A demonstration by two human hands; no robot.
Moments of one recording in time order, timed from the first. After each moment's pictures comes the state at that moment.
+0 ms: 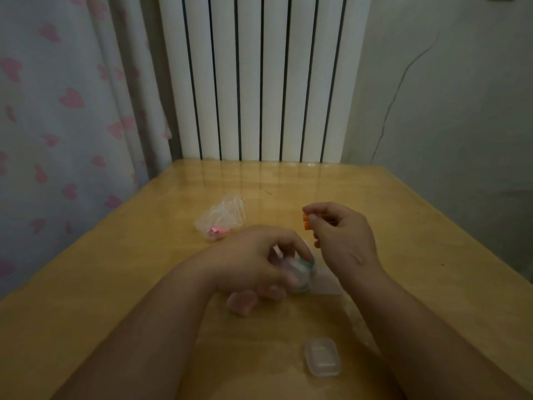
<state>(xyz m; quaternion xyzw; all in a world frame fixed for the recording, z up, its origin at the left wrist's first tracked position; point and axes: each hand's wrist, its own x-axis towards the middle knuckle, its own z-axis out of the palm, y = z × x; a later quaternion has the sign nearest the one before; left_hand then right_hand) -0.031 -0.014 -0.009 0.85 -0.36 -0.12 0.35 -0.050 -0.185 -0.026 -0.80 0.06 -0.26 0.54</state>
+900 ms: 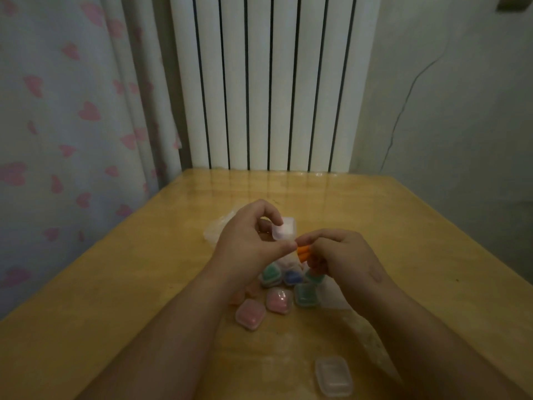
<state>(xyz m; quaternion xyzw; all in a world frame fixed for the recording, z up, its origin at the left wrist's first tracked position) -0.016 -0.019 -0.021 0.78 -0.20 0.09 0.58 -0.058 -0.177 -0.017 -0.78 0.06 -0.09 0.62</state>
